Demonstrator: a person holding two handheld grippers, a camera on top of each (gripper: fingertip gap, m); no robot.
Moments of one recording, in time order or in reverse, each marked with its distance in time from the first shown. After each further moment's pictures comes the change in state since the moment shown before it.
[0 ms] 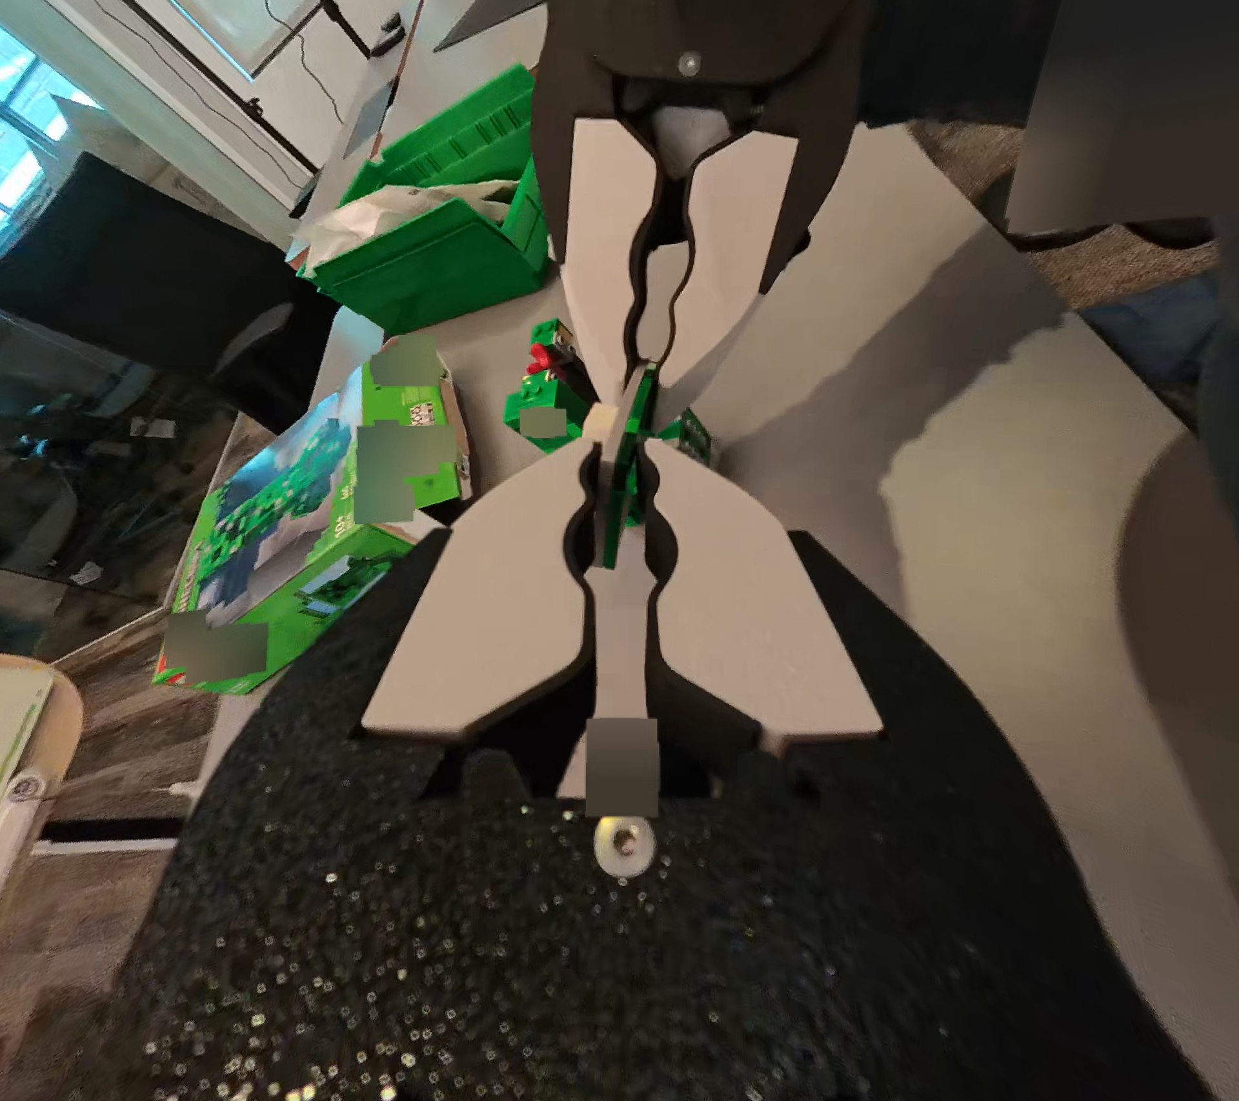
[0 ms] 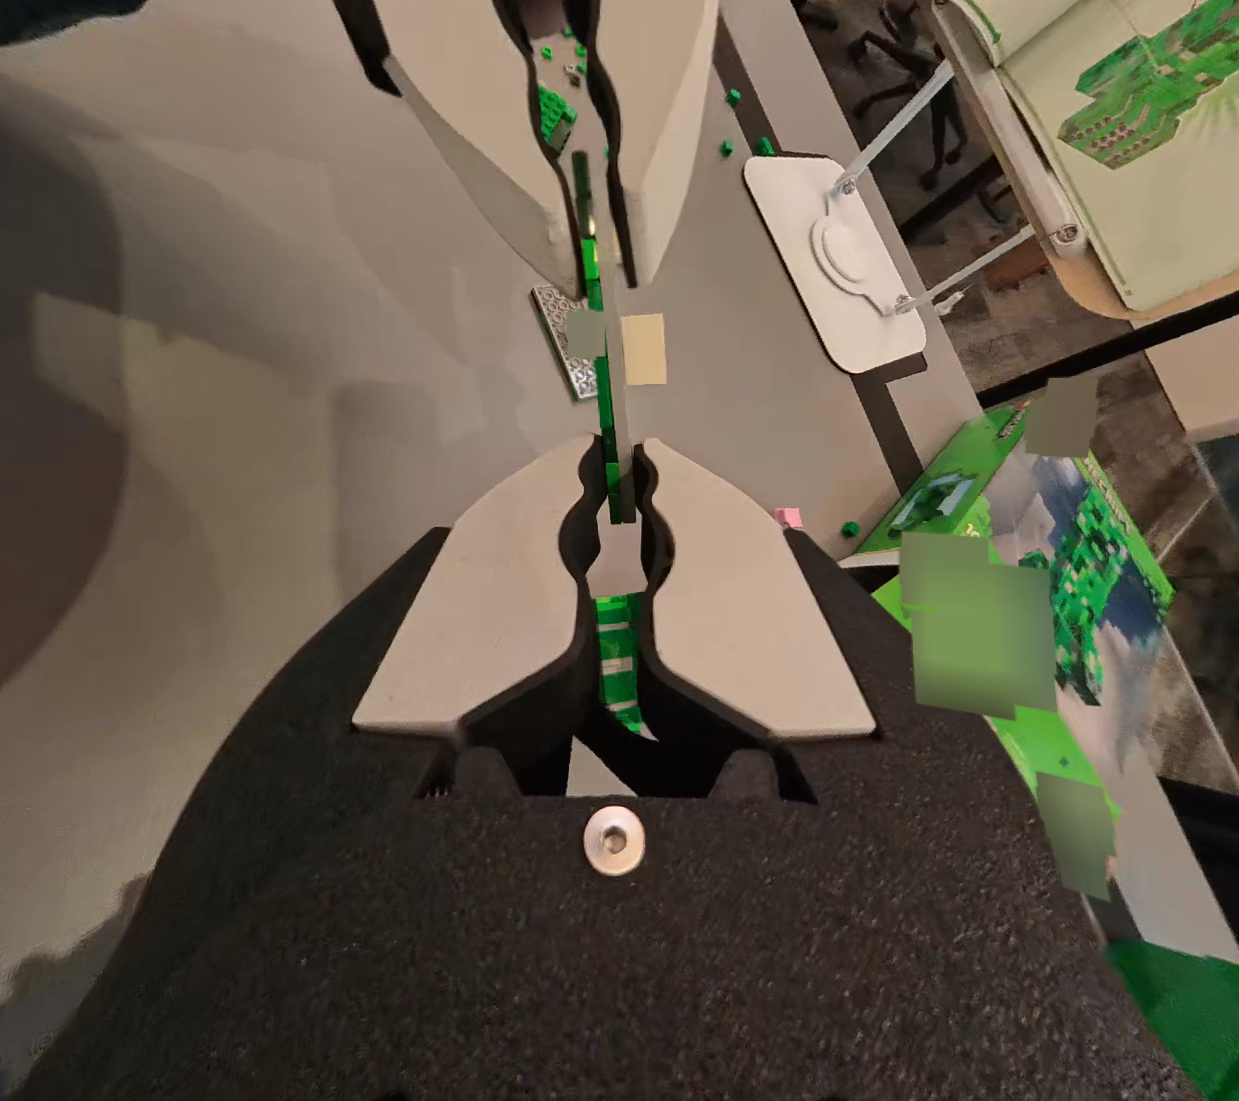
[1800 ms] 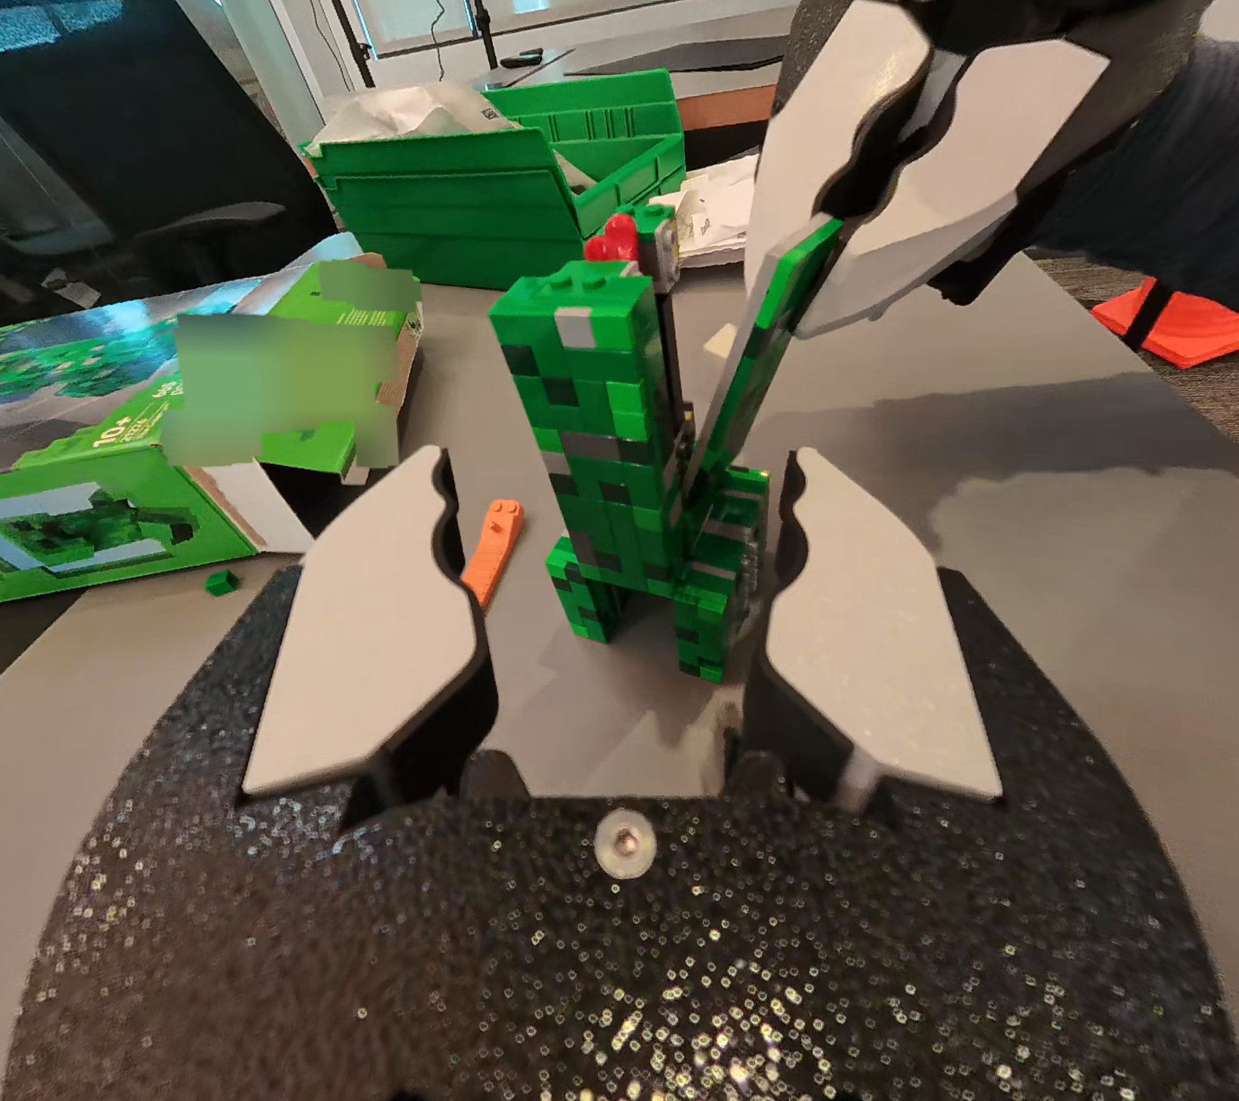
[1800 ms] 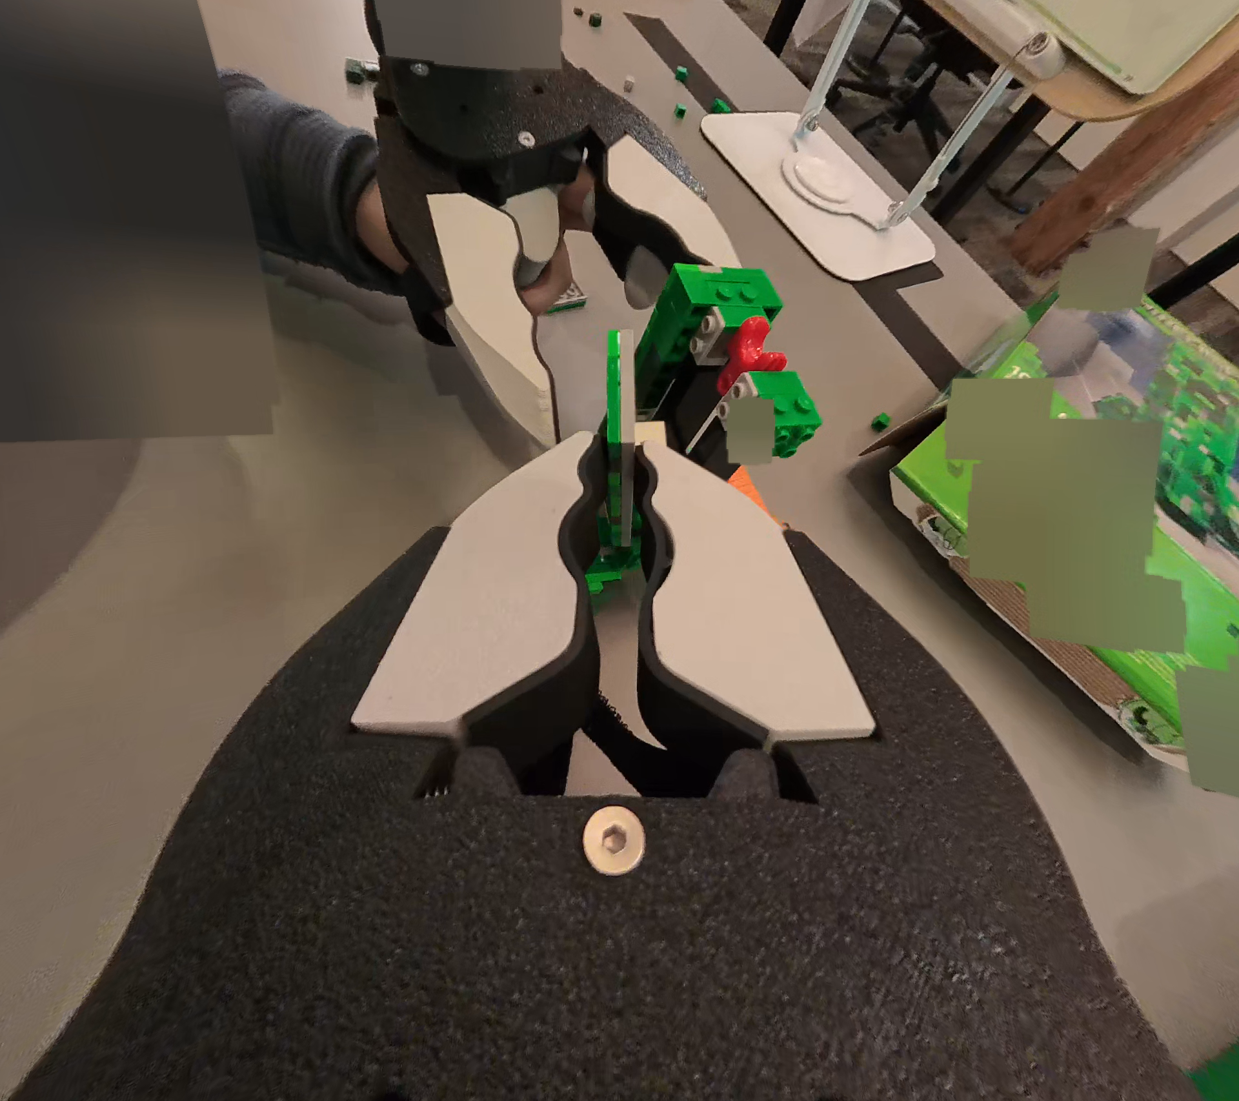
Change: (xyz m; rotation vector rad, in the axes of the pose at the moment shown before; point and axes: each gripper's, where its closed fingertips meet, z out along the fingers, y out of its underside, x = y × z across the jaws) left arm -0.020 0.070 0.126 0.192 -0.132 -0.423; right arm 0.021 0.086 -0.031 0.166 -0.022 0.203
